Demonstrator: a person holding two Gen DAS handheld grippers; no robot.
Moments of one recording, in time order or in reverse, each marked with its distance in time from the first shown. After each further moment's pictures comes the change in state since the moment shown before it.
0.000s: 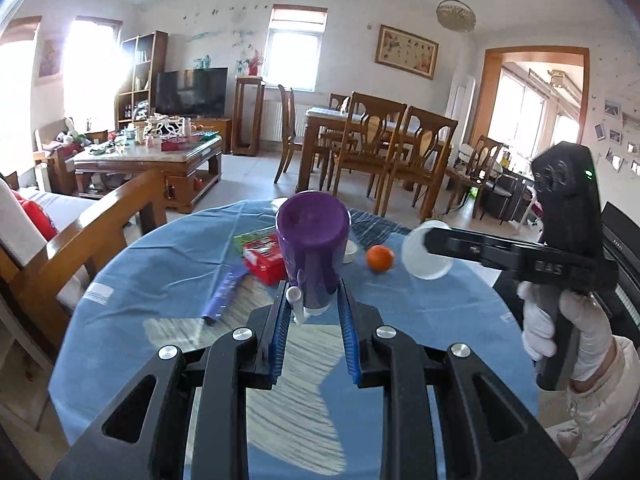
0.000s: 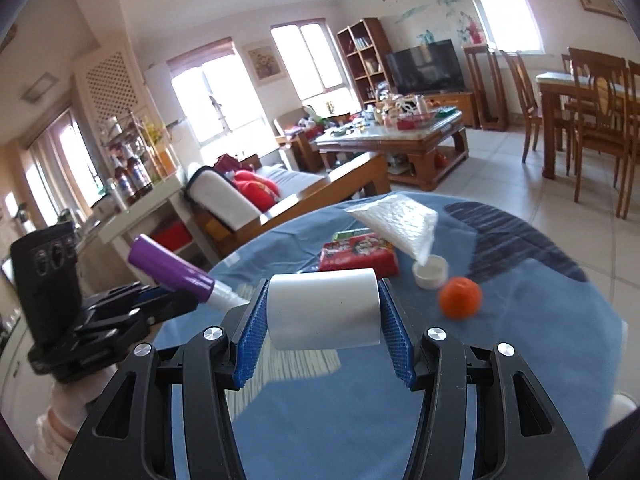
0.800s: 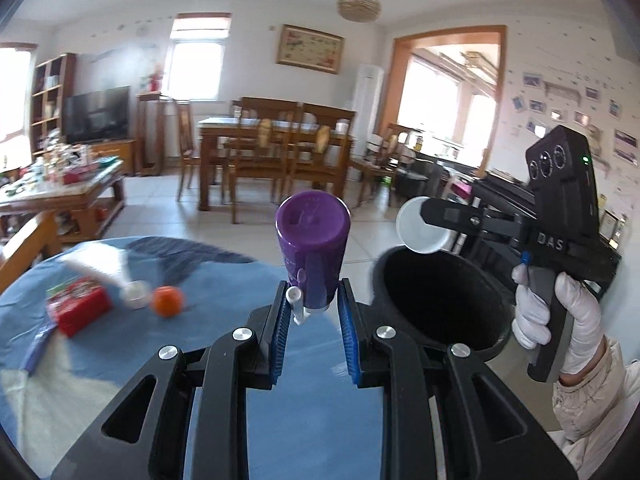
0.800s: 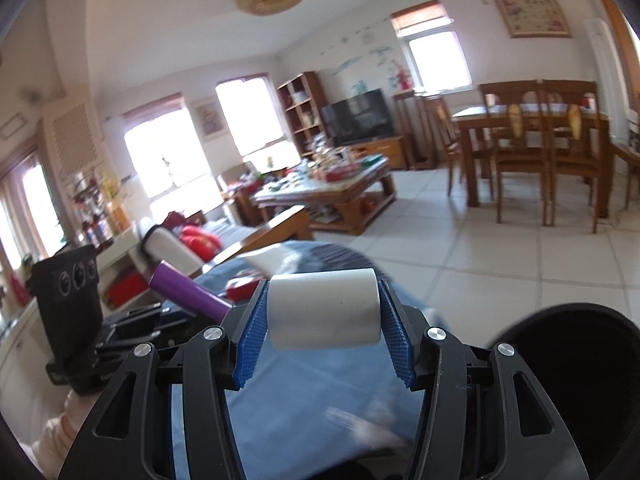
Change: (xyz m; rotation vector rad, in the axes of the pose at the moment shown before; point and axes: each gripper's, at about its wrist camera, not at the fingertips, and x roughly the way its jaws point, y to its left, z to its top) left arm 0.060 -0.183 0.015 0.158 -0.010 -0.314; right arm -0.234 -0.105 -0.039 0.098 -0.210 -0.228
